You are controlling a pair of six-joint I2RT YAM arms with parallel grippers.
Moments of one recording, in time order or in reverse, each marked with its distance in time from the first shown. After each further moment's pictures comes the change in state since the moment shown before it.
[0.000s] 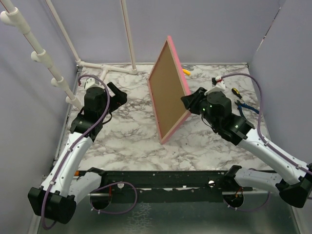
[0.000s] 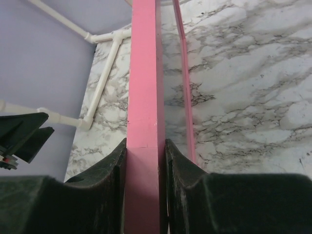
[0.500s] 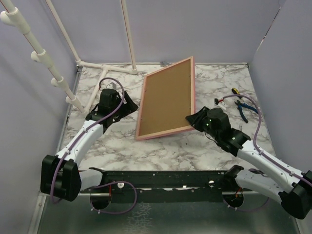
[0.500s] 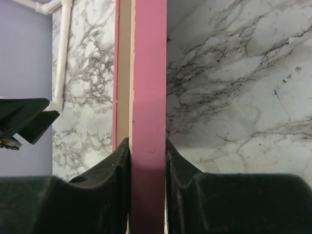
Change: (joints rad) left arm 0.000 0.238 -0.116 0.122 0.243 0.007; right arm -0.108 -0.150 -0.389 0.050 -0.116 0.204
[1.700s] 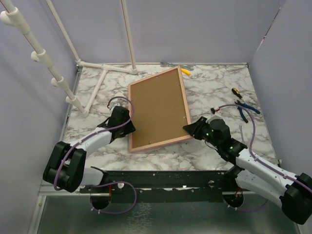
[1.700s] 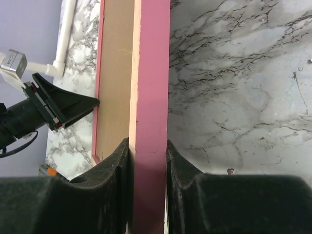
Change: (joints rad) left arm -0.111 0.127 -0.254 0.123 -0.183 0.003; right arm -0.043 -0.077 -0.309 0.306 -0.193 -0.061
